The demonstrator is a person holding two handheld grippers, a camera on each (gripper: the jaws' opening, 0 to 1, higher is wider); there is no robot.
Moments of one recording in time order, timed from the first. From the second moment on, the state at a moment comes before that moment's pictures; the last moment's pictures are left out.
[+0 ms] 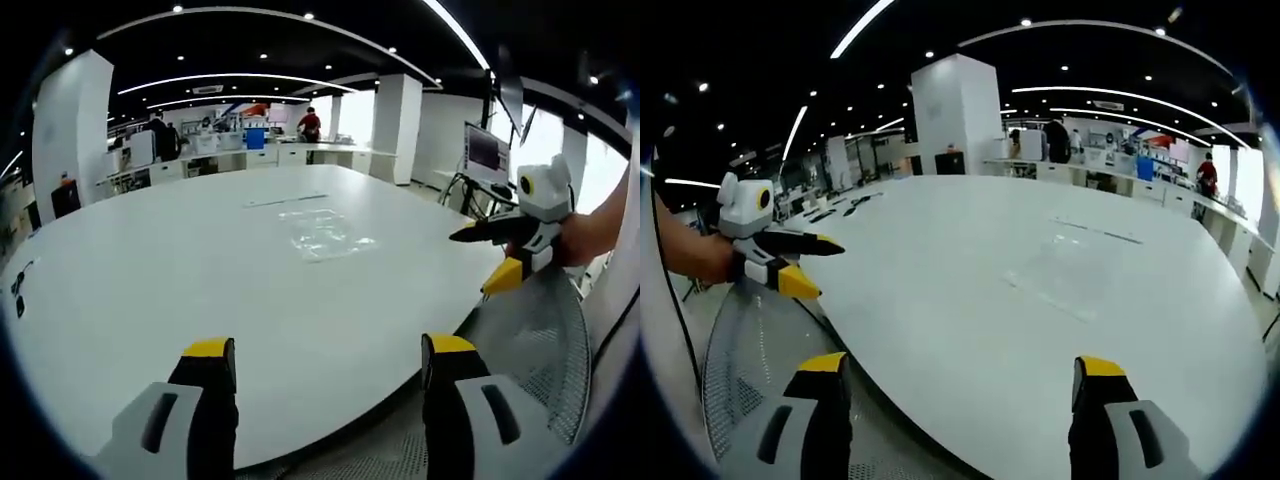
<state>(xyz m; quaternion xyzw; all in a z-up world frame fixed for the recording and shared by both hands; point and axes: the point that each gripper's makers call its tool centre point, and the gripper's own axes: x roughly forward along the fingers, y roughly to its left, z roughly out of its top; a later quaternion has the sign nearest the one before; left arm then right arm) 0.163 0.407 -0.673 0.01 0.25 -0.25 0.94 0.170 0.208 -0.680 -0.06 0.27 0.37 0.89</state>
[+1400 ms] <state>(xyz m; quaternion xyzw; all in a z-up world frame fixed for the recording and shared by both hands) 0.162 0.408 -0.676 0.02 0.25 -0.25 0.93 0.166 0.210 -0.683 -0.07 0.28 0.37 0.88</state>
